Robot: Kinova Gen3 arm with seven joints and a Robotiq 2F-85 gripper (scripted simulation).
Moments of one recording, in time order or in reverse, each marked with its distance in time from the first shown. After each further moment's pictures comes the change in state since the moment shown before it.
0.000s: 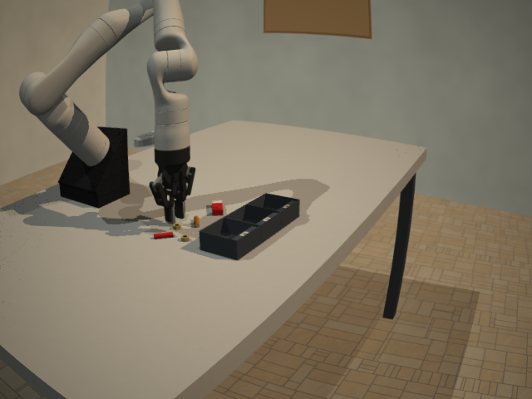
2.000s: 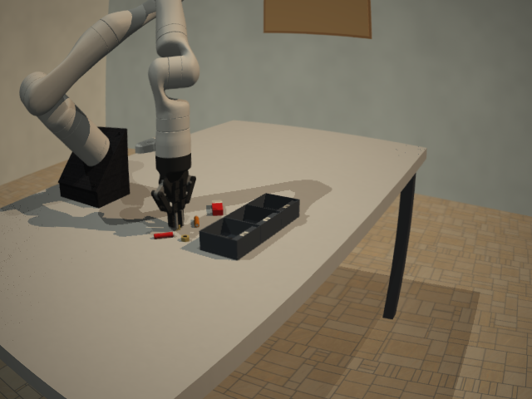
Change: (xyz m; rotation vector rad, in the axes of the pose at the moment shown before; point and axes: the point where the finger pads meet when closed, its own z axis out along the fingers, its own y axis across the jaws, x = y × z) arm -0.001 0.000 0.015 0.003 0.006 0.005
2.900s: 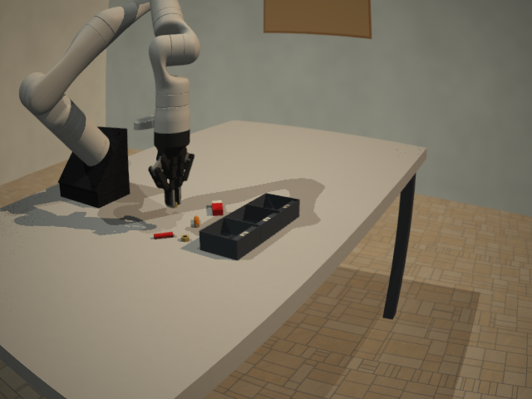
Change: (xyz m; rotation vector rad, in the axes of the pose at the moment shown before) arm 0.002 -0.003 -0.050 0.005 0.010 0.005
